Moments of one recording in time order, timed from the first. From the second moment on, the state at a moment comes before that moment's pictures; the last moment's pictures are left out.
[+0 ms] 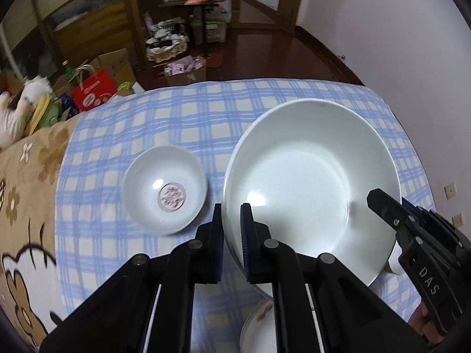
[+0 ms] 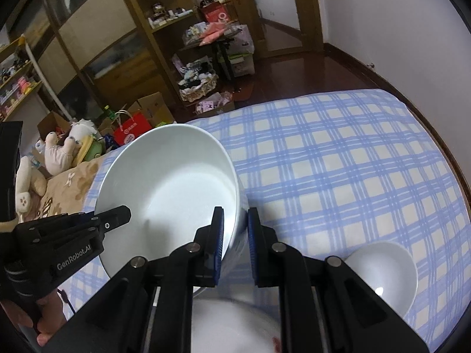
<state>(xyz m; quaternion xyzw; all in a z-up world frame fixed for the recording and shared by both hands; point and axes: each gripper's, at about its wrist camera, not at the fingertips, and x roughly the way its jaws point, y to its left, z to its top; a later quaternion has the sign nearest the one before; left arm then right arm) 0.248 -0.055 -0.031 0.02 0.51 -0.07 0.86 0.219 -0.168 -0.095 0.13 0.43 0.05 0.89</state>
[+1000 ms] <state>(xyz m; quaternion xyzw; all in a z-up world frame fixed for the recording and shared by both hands) 0.138 0.055 -0.059 0.00 0.54 0.01 0.84 0.138 -0.055 -0.129 0.10 0.46 0.13 0.87</state>
